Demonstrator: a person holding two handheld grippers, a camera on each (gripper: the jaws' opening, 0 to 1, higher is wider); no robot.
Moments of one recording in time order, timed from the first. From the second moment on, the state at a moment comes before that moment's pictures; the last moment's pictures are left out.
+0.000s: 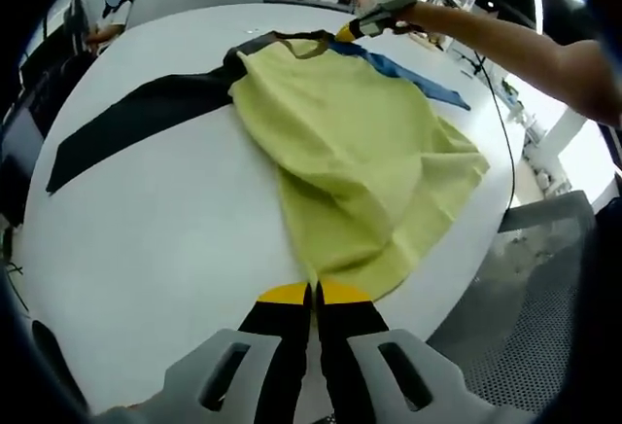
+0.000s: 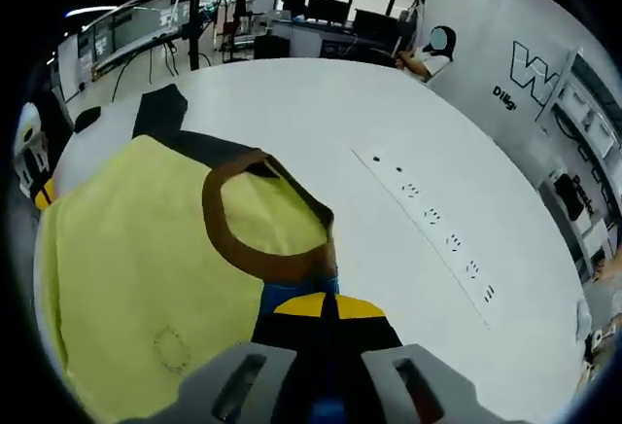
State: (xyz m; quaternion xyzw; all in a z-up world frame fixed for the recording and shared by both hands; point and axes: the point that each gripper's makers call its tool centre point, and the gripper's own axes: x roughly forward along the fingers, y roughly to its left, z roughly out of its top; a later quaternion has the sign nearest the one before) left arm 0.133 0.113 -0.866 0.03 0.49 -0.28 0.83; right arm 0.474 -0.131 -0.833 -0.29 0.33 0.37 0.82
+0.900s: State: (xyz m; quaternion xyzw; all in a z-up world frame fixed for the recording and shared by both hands) left arm 0.127 0.114 -0.864 0.05 0.50 -0.30 0.81; right arm 0.524 -0.168 -0.828 -0.29 0.31 0.28 0.86
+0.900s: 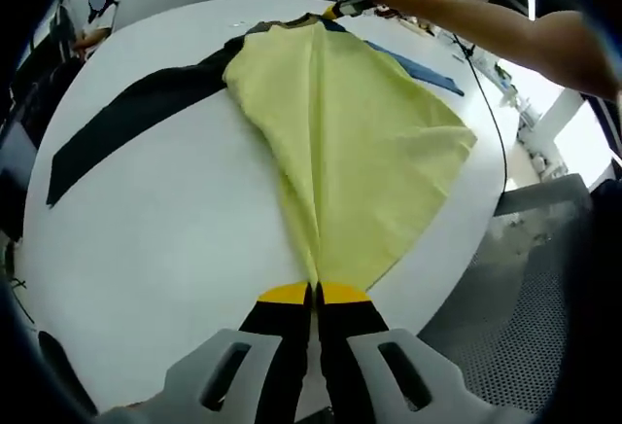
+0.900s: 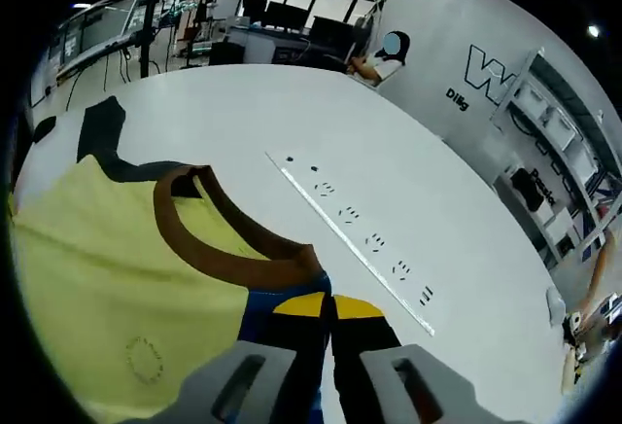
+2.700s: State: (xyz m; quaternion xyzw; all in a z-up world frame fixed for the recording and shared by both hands) left arm 0.134 0.096 -0.862 0.03 0.47 -0.30 0.83; right arm 0.530 -0.194 -0.819 -0.24 0.30 0.20 0.90
